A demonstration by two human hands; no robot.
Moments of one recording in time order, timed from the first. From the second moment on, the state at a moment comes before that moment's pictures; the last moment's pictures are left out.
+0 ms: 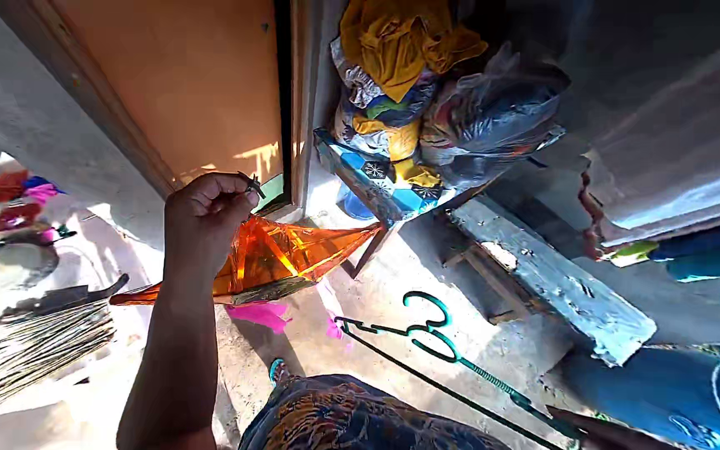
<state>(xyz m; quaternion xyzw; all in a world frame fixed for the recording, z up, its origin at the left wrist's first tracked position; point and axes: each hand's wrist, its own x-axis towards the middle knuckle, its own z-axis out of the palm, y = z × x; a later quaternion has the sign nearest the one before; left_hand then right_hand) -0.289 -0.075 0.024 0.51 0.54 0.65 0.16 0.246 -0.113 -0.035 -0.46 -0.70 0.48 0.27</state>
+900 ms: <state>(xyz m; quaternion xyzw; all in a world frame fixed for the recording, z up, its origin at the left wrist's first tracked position) -0.465 -0.190 0.010 0.41 0.72 0.51 0.23 -0.243 0.163 -0.059 -0.01 -0.73 0.68 -0.06</state>
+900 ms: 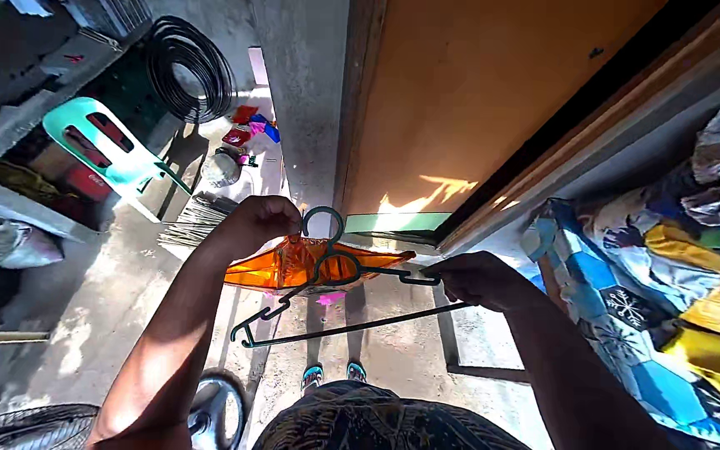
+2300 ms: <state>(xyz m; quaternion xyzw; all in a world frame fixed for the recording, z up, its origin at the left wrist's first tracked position) -0.415 -0.254 0.039 0.40 0.87 0.26 -0.16 -0.329 0.113 -0.090 0.10 -0.60 0.76 -0.24</state>
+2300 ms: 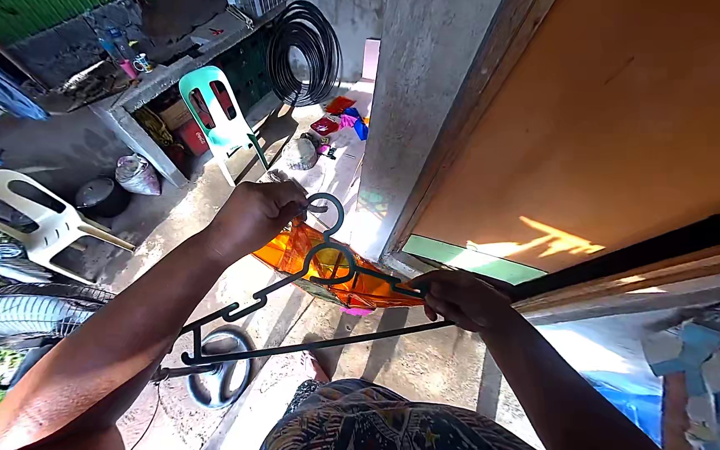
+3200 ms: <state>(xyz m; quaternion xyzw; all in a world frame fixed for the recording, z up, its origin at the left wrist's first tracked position) -0.529 -0.452 0.047 0.23 0.93 0.28 -0.08 -0.488 -0.089 -0.103 0.22 -0.59 0.71 -0.31</state>
